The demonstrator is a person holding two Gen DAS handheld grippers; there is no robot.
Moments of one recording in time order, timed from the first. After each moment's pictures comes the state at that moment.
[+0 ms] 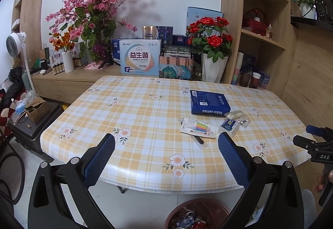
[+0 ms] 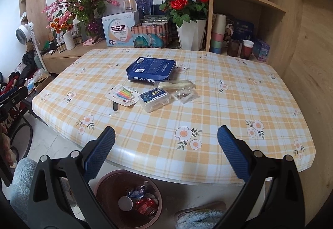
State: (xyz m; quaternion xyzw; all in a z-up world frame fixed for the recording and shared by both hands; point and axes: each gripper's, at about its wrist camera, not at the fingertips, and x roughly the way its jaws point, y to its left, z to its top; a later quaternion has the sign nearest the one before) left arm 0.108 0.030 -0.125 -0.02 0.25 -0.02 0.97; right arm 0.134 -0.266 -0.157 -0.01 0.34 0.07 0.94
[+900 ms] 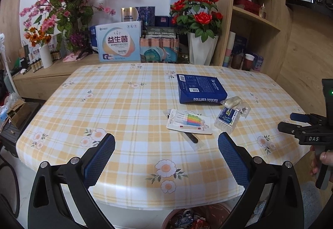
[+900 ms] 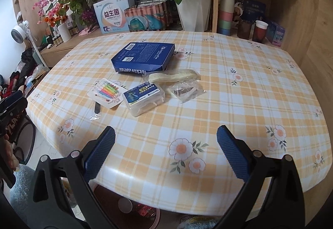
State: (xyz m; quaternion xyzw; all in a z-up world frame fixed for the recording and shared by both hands) left arm 0.194 0.007 -0.172 0.00 0.31 -0.08 0.95; right arm 0.232 -0.279 -0.207 0.01 0.39 0.09 0.91
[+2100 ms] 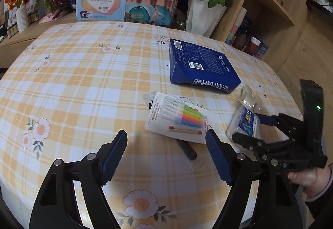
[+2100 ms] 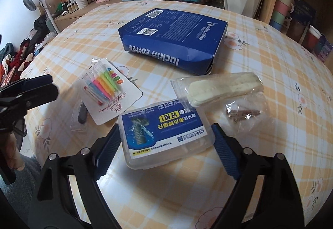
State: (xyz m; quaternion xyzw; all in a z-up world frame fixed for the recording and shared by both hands) left arm 0.312 -0.012 -0.248 -0.07 0.42 -0.12 0.90; right arm 0.340 -0.212 -0.279 -0.05 0.46 0.17 0.87
